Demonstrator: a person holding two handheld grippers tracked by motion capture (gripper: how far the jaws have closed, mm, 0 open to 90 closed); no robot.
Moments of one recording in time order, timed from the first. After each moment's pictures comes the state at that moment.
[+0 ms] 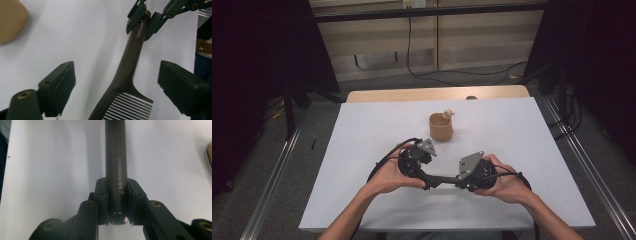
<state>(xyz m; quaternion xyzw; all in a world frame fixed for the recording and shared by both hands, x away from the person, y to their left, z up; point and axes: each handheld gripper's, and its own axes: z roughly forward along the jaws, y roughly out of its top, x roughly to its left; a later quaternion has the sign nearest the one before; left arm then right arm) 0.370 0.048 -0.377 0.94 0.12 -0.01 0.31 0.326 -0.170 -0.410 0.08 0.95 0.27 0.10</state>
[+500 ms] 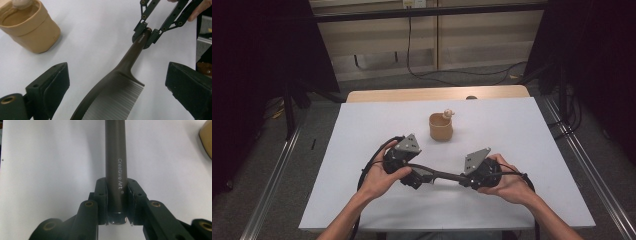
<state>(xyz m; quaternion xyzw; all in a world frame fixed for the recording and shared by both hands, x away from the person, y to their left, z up) 0.365 0.087 -0.366 0.91 0.15 0.02 0.40 0.328 -0.184 -0.413 0.13 0.95 0.28 0.09</state>
